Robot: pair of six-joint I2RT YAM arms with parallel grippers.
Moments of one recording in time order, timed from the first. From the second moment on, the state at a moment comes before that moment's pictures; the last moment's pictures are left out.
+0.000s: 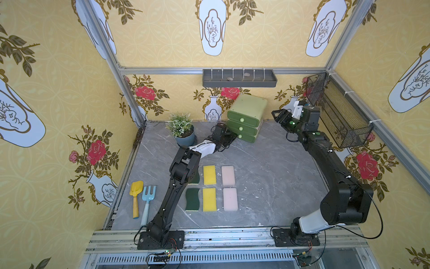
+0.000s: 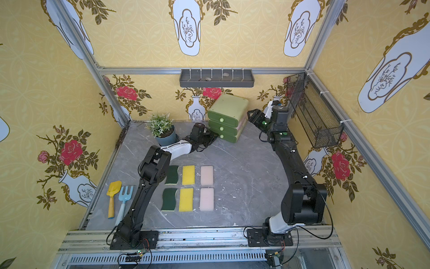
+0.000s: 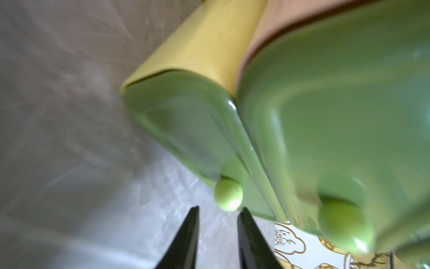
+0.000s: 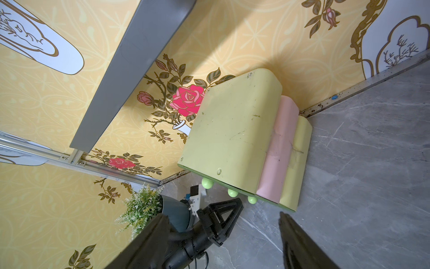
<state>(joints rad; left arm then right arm) -0.55 2.44 1.83 0.12 0.27 -1.13 0.08 1.52 1.36 -0.19 -0.38 0.67</state>
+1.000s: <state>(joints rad) -0.38 2.25 2.12 -0.12 0.30 -0.66 0.05 1.94 1.57 -0.10 -0.60 0.83</state>
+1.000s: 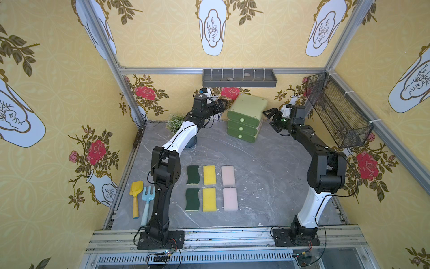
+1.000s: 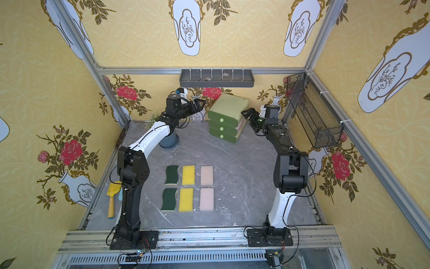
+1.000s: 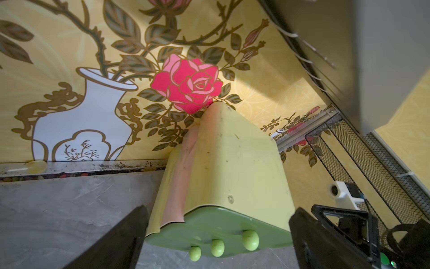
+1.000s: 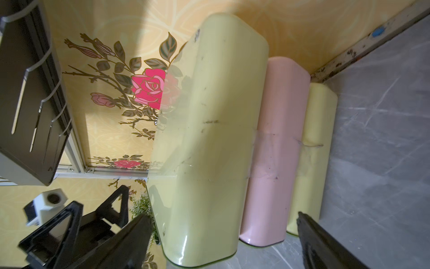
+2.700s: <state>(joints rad) -0.40 2.61 2.47 -0.16 0.58 -0.88 0.13 2.06 1.60 0.02 -0.73 1.01</state>
